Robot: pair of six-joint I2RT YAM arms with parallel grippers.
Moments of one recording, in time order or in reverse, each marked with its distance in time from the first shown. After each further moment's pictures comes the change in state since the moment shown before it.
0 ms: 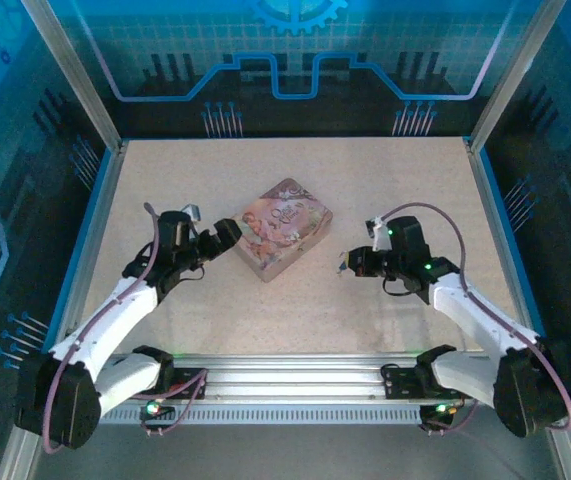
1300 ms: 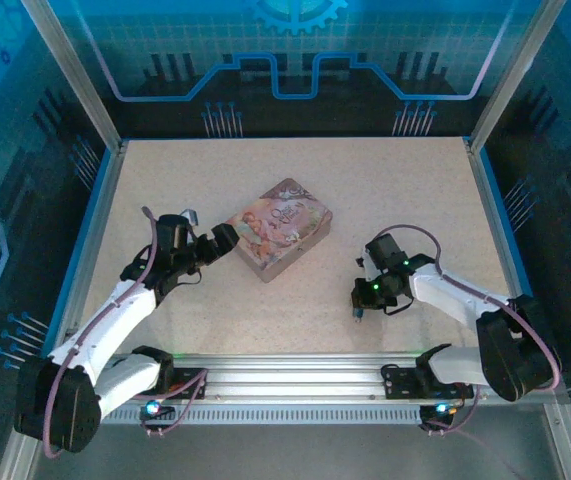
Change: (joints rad) left arm 0.013 -0.008 -0.017 -0.042 0.006 0.011; right arm 0.087 0.217 -0.015 -0.275 0.094 -0.046
